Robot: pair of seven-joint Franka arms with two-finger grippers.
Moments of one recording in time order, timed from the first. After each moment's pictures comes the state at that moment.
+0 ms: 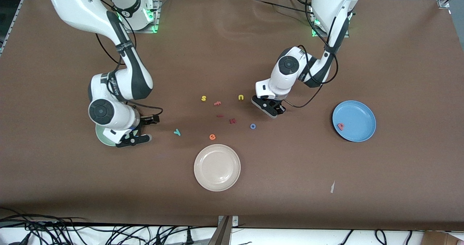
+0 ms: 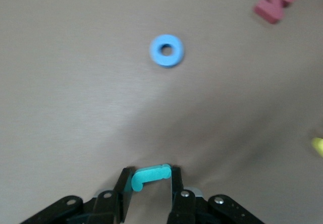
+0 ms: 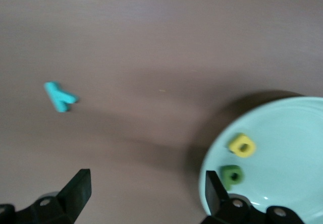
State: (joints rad) left arm -0.59 0.55 0.00 -2.07 0.00 2.75 0.07; right arm 0.32 0.58 -0.05 -1.68 0.04 2.10 0.01
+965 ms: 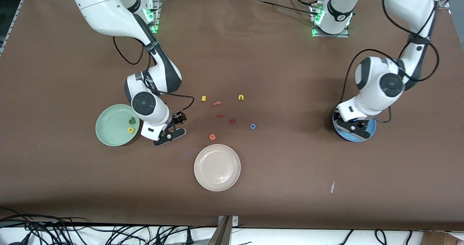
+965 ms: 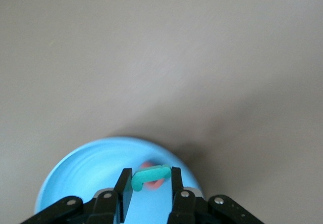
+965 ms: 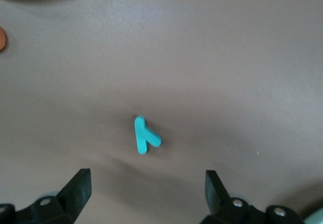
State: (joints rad) left arm -0.08 0.34 0.04 -2.11 0.00 2.50 0.48; right arm 0.39 0.67 0.02 -1.68 -0.05 2.30 -0.04
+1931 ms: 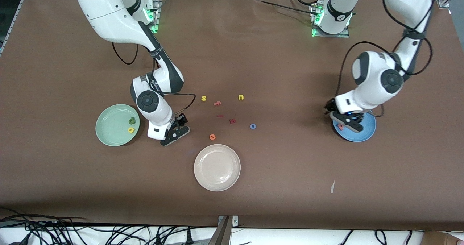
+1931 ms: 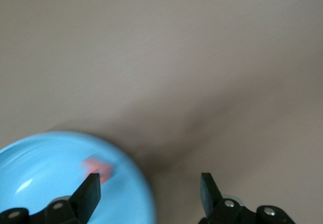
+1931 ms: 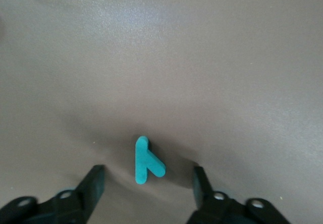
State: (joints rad) left arm -0.17 0.32 0.00 -2.16 -0.19 2.50 0.52; right arm 0.39 0.70 0.02 -1.75 -0.05 2.48 -0.14
